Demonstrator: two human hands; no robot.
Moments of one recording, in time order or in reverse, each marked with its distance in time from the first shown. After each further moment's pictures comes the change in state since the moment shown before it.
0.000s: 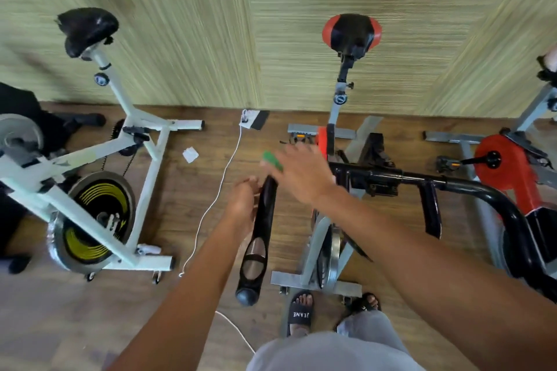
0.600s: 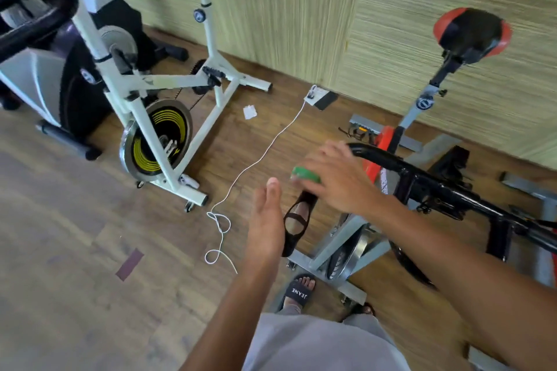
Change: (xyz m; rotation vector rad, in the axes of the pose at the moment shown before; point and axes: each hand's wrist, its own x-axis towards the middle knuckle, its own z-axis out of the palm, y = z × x) left_hand -0.126 -0.053 -0.026 -0.128 0.367 0.192; right_hand -0.021 -0.027 0.012 0.130 -0.035 -0.558
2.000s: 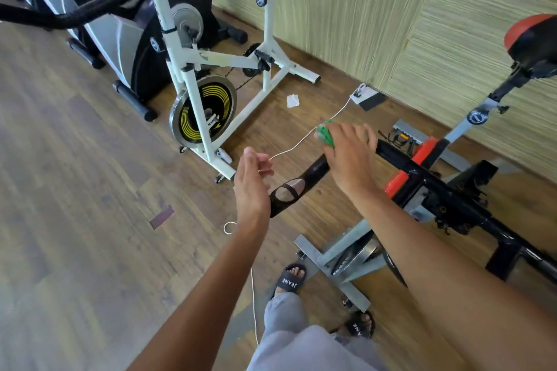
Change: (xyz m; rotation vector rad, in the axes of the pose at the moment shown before) left_hand 0.004 -0.012 0.005 -0.183 0.367 0.149; right_hand 0.009 0.009 0.019 0.081 0.248 0.197
